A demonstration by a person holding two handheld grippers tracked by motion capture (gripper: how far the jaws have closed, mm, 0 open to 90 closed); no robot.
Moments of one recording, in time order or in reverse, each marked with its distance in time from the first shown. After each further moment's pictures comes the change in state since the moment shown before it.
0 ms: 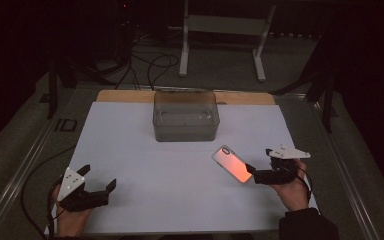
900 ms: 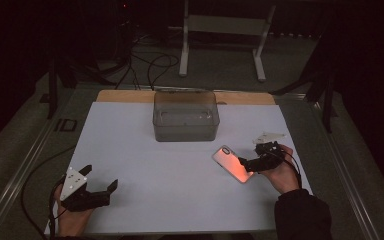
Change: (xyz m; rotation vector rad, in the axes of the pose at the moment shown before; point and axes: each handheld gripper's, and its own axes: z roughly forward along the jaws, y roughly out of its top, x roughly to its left) left arm -0.002 -0.001 0.003 0.012 -0.006 0.012; right arm -0.012 0.024 0.048 0.212 0.000 -0.073
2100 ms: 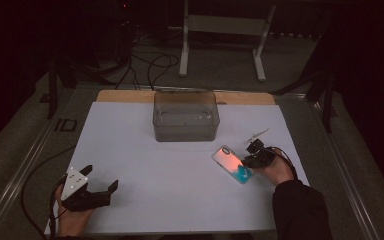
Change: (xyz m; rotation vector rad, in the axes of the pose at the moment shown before) left arm -0.001 0.000 0.001 0.009 -0.002 0.007; right arm -0.013 -0.004 0.045 0.299 0.110 0.011
